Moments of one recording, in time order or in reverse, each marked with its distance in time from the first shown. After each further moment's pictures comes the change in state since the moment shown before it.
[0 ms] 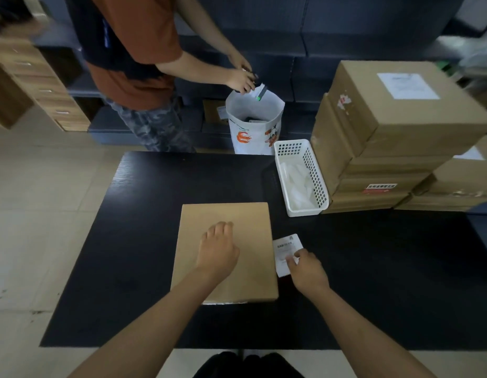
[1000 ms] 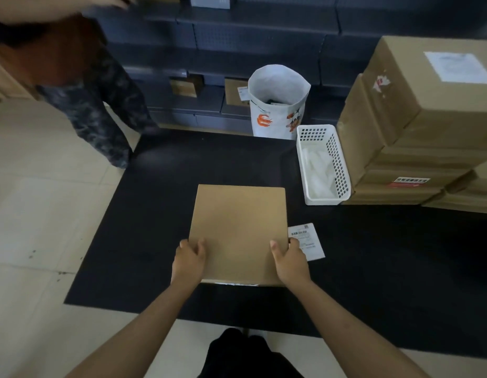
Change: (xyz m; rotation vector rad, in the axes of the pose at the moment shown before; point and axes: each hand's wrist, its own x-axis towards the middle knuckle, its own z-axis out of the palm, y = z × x) left_hand -0.058 -0.071 0.030 -0.571 0.040 -0.697; right_hand -0.020 -0.040 0.043 0.363 -0.027 -0.009
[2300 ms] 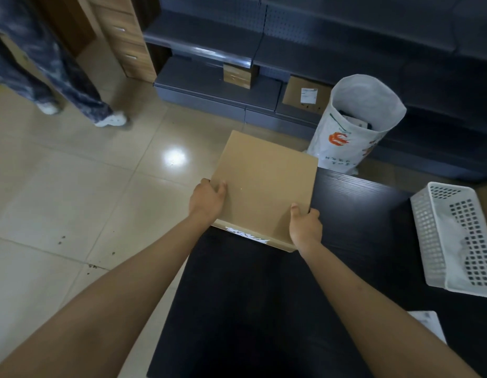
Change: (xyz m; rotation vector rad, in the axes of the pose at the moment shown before) left_hand 0.327 0.000 -0.196 -0.018 0.025 0.078; right_hand 0.121 -0.290 0.202 -0.001 0.141 0.103
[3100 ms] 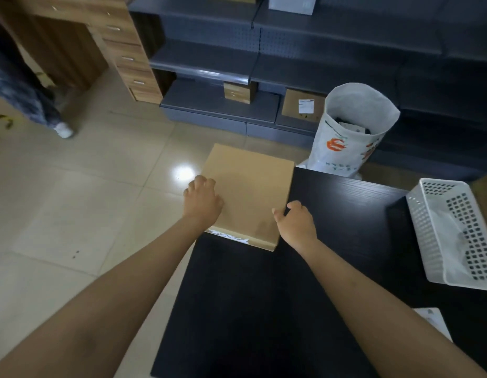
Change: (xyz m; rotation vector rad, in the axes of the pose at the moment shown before) left_hand -0.024 0.011 -0.014 0.521 0.111 0.296; right_hand -0.022 -0.008 -0.025 -0.329 -0.120 -0.352
